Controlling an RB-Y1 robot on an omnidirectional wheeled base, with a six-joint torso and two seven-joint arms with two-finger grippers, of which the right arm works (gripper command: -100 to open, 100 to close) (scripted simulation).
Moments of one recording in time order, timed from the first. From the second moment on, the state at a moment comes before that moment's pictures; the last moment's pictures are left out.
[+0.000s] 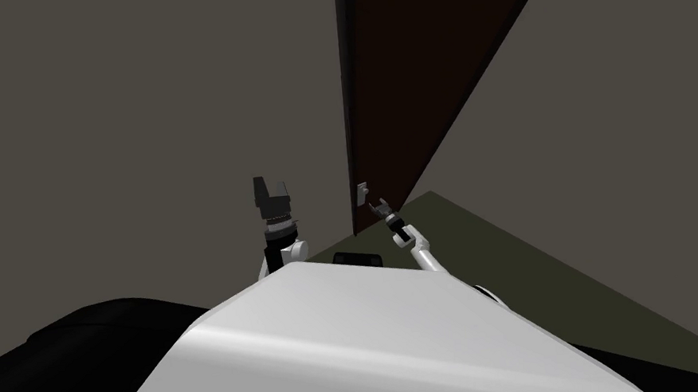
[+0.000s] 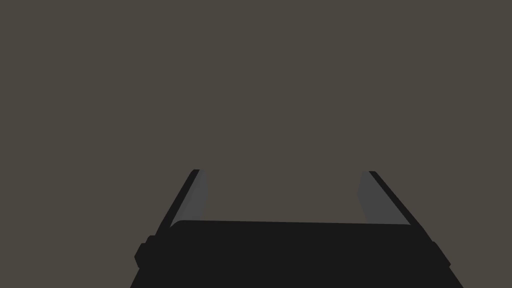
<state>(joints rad) -0.09 -0.27 0.24 -1.19 0.52 -0.52 0.77</state>
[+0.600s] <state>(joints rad) -0.20 -0.15 0.23 -1.06 0.54 -0.50 0.84</state>
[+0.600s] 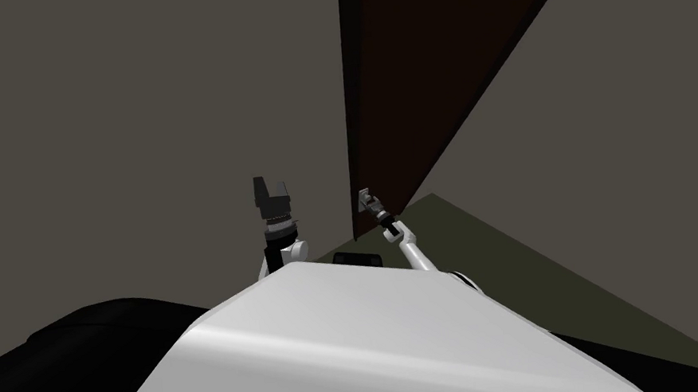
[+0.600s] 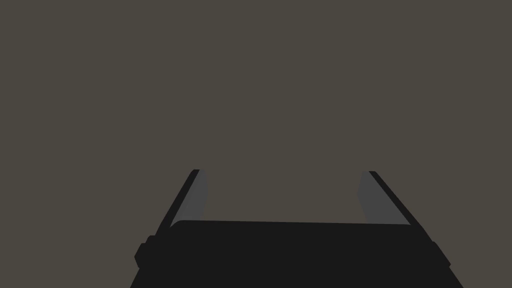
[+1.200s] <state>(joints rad) -0.24 -0.10 0.22 -1.00 0.54 -0.50 0.88</state>
